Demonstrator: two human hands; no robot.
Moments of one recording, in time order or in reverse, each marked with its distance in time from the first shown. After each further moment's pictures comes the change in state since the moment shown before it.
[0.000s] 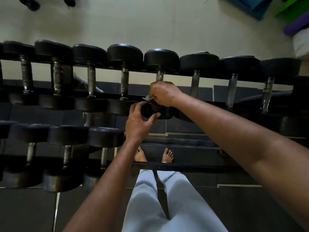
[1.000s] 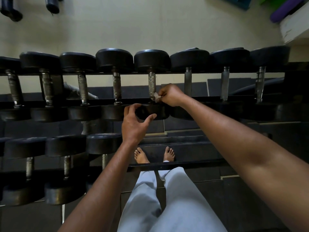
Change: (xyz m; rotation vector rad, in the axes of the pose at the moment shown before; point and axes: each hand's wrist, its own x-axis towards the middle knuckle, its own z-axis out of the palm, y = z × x) left_hand 0.007 -0.003 -0.004 -0.031 -0.040 0.002; right_hand -0.023 0.044 0.024 0.649 -0.007 0.432
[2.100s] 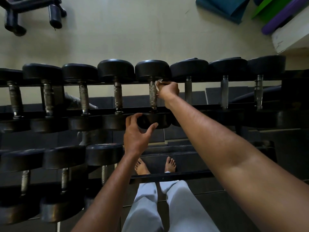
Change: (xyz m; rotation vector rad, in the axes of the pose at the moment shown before) left_hand 0.001 -0.010 0.007 0.007 0.009 -0.001; right_hand 0.051 -0.038 0.014 0.862 0.513 0.349
